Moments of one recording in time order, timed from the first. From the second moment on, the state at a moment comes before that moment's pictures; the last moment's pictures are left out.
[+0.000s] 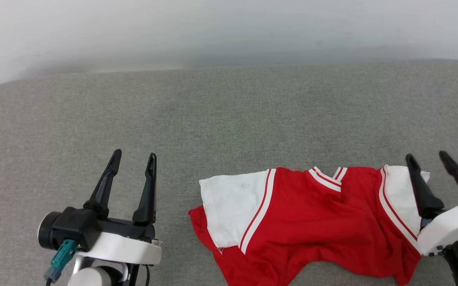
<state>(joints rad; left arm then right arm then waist) -0.07 0.10 -0.07 -0.06 -0.19 -0.13 -0.26 -0.05 -0.19 -0.10 -0.21 0.27 0.13 0.30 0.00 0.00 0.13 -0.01</state>
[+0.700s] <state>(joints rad) -0.22 0.25 -0.26 -0.10 -0.28 -0.12 0.56 -0.08 -0.13 -0.13 -0.26 0.22 0.13 0.06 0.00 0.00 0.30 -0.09</state>
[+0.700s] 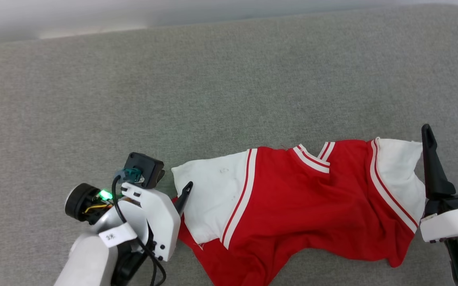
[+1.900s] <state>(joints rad) -0.24 0.38 -0.17 -0.17 -0.22 0.02 0.45 -0.08 -0.26 -0.11 -0.19 0.20 0.13 0.43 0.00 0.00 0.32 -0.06</state>
